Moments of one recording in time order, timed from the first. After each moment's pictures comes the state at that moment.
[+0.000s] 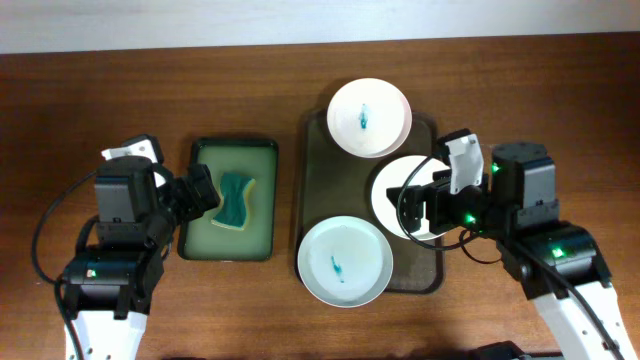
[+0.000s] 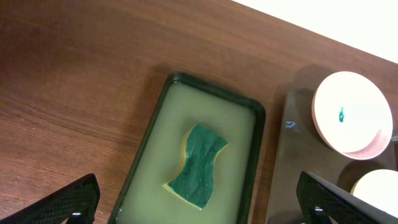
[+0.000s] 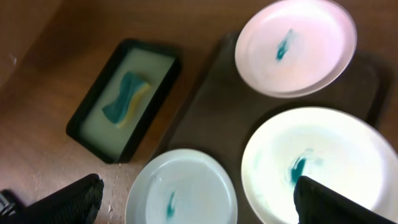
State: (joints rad) left arm -0.05 1.01 1.05 -0.76 -0.05 -0.36; right arm 0.19 1.03 1.03 -0.74 -0.43 0.09
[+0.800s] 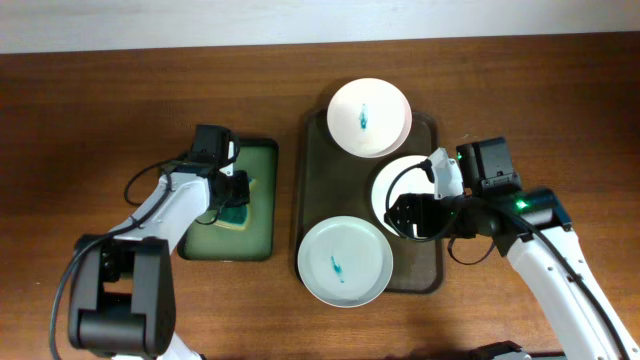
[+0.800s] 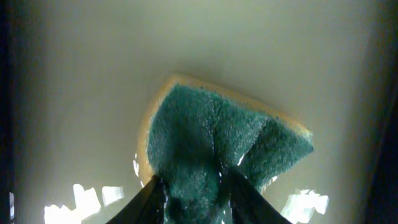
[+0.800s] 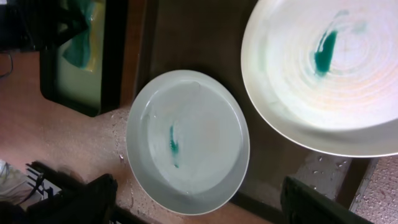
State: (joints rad) left arm -0.13 1.80 1.06 -0.52 -0.01 -0.20; right arm 0.19 1.25 1.04 -0.96 -0.45 0.24
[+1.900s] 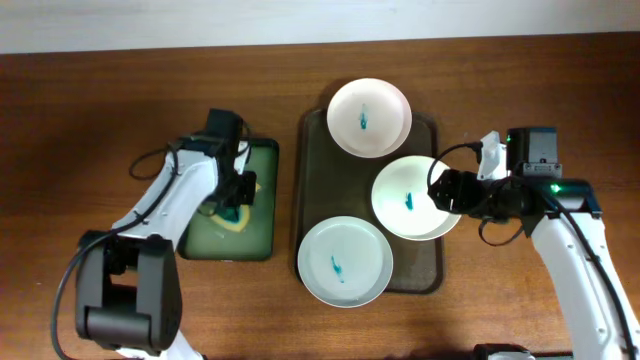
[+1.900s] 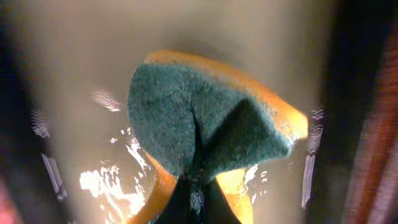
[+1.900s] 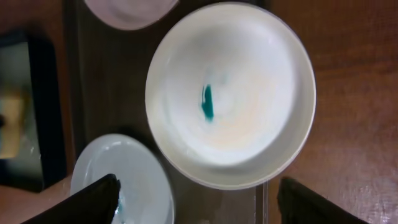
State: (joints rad) left arm -0.18 1.83 1.30 -0.92 -0.03 -0.06; right arm -0.06 1.32 1.04 -0.87 -0.36 0.20
